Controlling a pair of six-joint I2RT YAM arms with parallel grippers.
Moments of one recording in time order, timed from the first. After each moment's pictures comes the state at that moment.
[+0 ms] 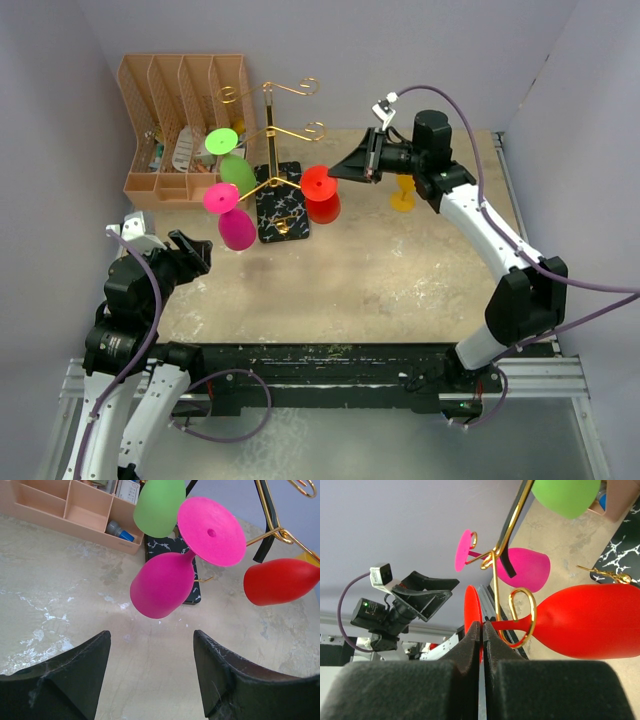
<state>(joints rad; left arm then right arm) -0.19 0.42 0.81 -0.68 -0.11 -0.49 0.34 1.57 1.40 -0.05 -0.91 0.87</state>
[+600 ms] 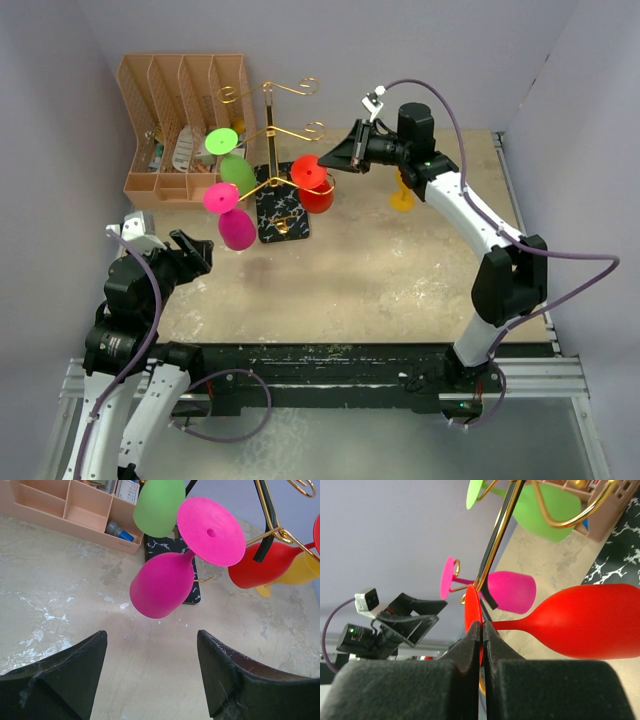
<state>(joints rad) -0.19 0.42 0.81 -0.68 -0.11 -0.49 0.36 1.71 1.52 -0.04 -0.84 0.88</state>
